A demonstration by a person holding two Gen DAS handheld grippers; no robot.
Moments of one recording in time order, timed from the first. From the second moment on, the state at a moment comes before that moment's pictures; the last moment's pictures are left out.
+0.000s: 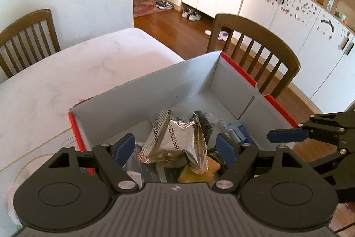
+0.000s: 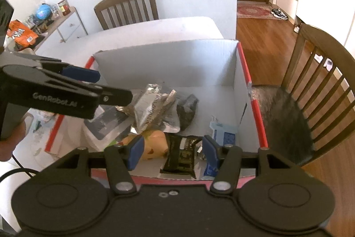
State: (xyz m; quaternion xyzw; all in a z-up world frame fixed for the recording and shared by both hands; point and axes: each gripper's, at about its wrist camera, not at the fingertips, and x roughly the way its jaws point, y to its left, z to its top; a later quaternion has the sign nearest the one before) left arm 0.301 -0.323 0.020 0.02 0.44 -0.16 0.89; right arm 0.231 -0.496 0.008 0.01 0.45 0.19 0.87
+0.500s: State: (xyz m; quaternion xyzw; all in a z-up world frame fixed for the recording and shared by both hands) left arm 0.234 -0.288 0.051 0.00 0.39 -0.14 0.91; right arm 0.212 -0.480 0.022 0.01 0.44 0.23 0.87
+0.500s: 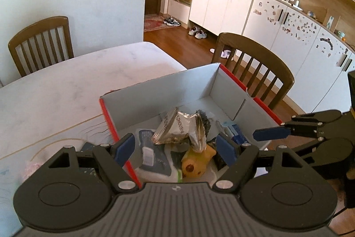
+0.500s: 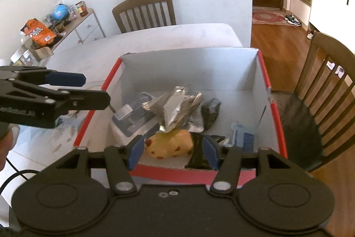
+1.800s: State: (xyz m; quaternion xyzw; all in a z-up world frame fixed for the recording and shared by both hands) left arm 0.138 -0.082 0.010 -0.04 0.40 -0.06 0.91; right arm 0.175 -0.287 0.043 -0.02 0.41 0.28 0.87
